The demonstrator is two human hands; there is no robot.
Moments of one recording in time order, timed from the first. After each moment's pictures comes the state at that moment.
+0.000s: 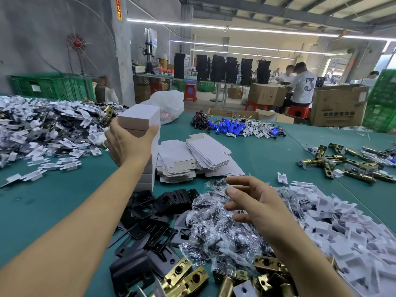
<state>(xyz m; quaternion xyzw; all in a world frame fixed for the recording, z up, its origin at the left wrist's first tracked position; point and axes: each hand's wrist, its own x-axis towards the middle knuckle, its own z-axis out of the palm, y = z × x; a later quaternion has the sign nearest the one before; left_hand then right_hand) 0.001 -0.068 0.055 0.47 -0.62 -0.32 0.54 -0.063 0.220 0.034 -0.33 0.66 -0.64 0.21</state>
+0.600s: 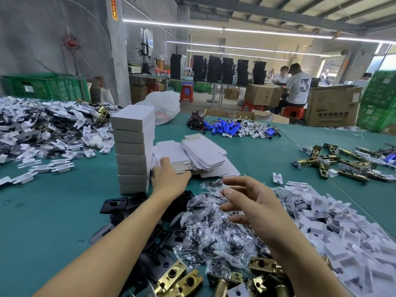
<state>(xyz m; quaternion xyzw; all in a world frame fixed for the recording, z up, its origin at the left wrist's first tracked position) -0.037 -0.002 -0.006 0.43 -0.78 -0.38 0.25 -0.064 0.222 0.035 -0.32 0.66 -0.64 0.21</state>
